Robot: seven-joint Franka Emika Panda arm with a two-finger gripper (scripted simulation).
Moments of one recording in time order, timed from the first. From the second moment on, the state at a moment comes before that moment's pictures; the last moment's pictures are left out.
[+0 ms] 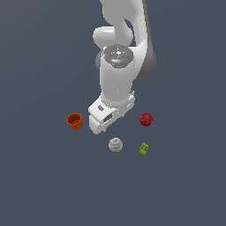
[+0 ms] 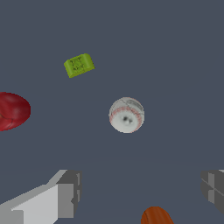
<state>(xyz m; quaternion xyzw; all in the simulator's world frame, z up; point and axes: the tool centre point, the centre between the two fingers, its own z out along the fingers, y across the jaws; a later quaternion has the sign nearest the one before) 0.033 0.001 0.203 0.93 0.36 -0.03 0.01</state>
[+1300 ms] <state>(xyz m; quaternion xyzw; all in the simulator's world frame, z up) 0.059 0.012 0.111 0.76 0.64 0.00 0.00</state>
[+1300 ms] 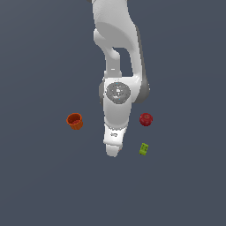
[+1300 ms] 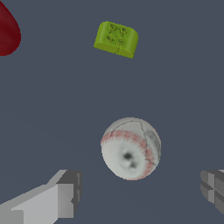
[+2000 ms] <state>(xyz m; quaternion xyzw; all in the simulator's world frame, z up) 0.062 0.014 0.097 0.74 0.68 0.00 0.00</state>
